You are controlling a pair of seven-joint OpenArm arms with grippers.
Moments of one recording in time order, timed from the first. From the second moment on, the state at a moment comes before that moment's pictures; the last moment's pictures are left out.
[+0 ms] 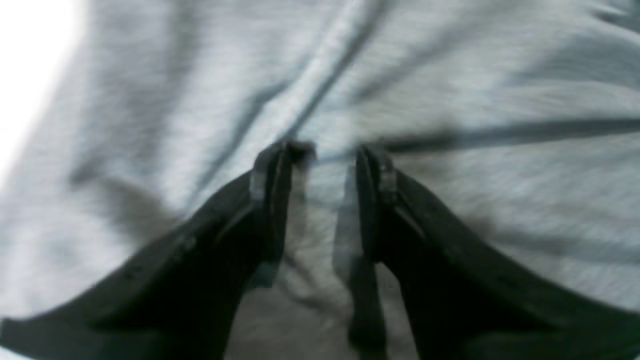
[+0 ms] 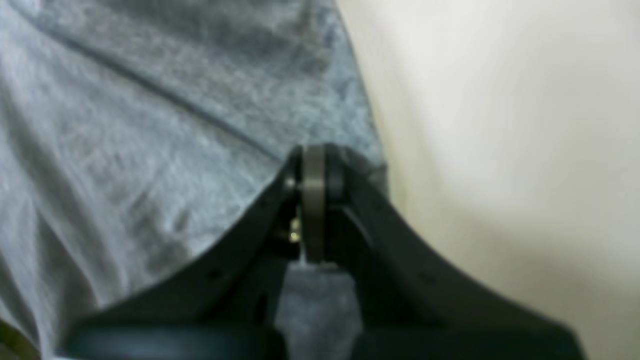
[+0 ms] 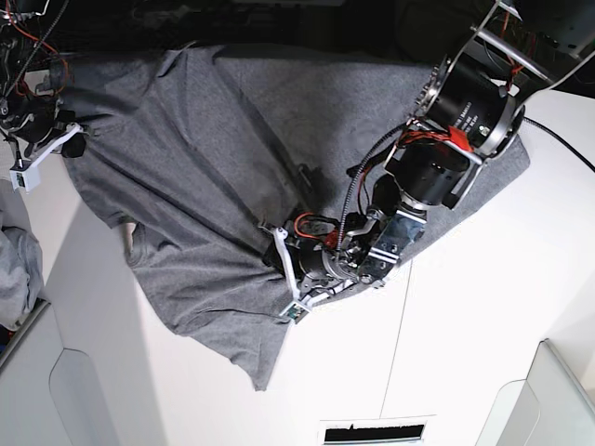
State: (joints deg) left arm -32.9 -1.4 30.5 33.8 -15.7 -21.2 21.9; right arm -10.8 18.9 23.9 74.5 25.5 28.2 -47.7
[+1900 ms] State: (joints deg) left arm -24.7 -9.5 30.5 47.5 -31.1 -32.4 33.8; right arm 5.5 11.9 6.0 68.5 18.0 26.9 -47.2
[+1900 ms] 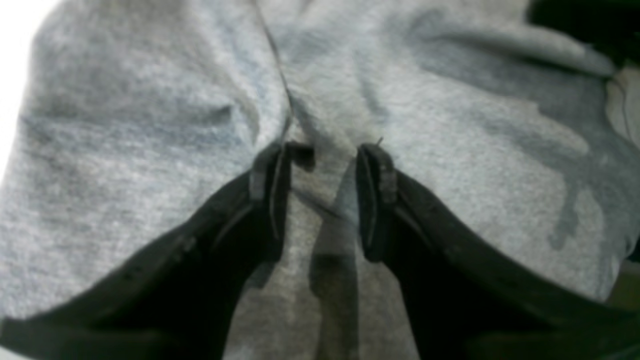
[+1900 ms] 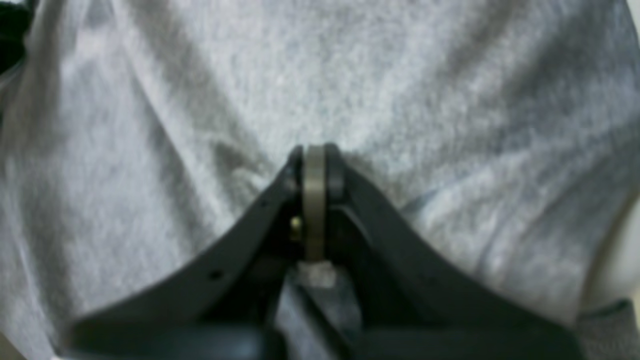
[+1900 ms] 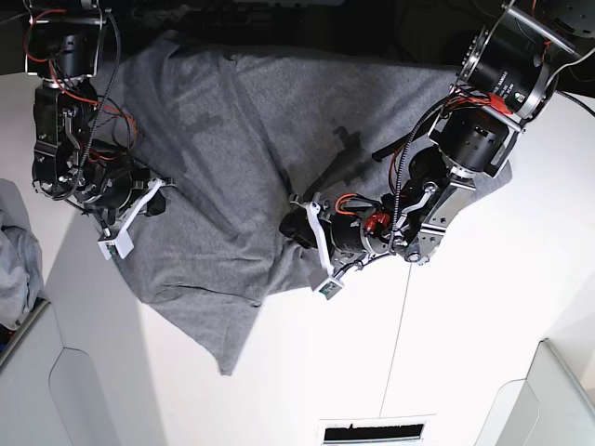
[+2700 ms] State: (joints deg) left arm -26.4 -7.2 30.7 48.4 -44.5 -37.5 43.5; right arm 0.9 5.3 8.4 73.4 15.3 26.4 -43.6
